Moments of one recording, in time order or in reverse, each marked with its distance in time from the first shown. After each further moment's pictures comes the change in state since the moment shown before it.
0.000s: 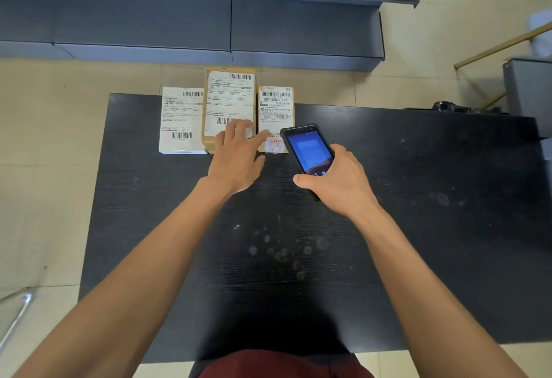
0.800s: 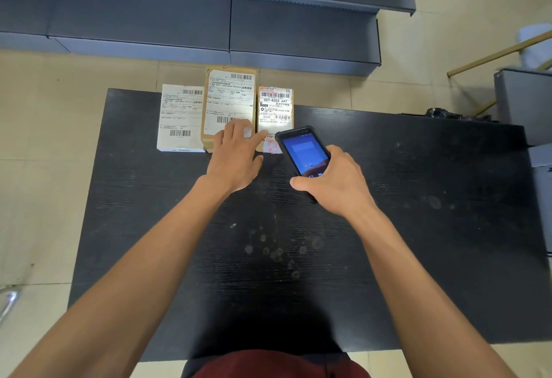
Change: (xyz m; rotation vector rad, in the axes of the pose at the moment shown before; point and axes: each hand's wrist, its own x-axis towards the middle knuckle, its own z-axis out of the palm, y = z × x) left_hand -0.001 0.000 0.002 -0.007 0.023 -0.009; right_hand -0.008 -0.012 -0.003 -0.098 -0.004 0.006
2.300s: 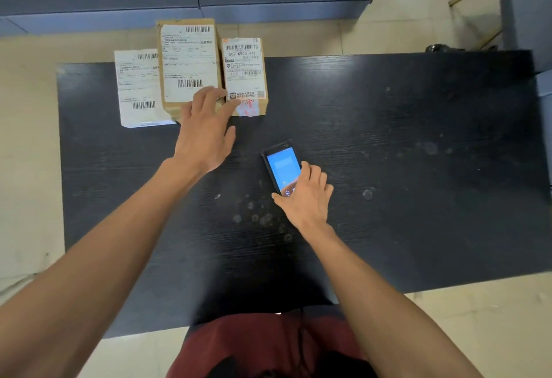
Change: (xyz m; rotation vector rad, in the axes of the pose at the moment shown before) left_hand -0.016 0.010 -0.004 0.036 -0.010 0.082; right_hand -0.007 0.126 0.142 -0.293 0.128 0.057
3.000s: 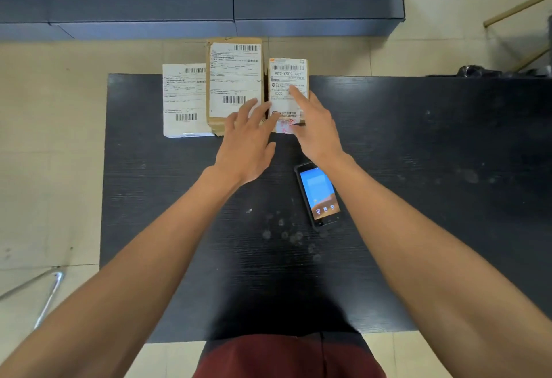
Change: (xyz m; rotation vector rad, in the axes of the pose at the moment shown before) left_hand 0.009 -0.010 -0.003 0.025 -0.089 0.014; right_hand 0.120 -0.110 -0.077 0.399 -0.027 -0.470
